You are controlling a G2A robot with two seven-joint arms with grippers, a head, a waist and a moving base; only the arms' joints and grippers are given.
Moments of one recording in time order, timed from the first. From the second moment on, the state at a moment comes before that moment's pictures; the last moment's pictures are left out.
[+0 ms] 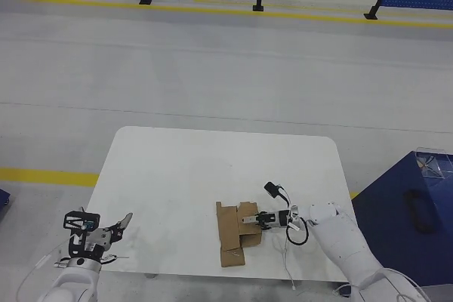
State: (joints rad) left arm 1.73 -1.15 -1.60 -1.80 1.33 0.00 0.00; right arm -0.68 -1.32 0.92 -0.41 0.15 -0.63 1.19
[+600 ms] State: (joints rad) left arm 1.73 -1.15 -1.60 -1.80 1.33 0.00 0.00; right arm -0.91 -1.04 1.16 -1.49 0.52 -0.44 1.38
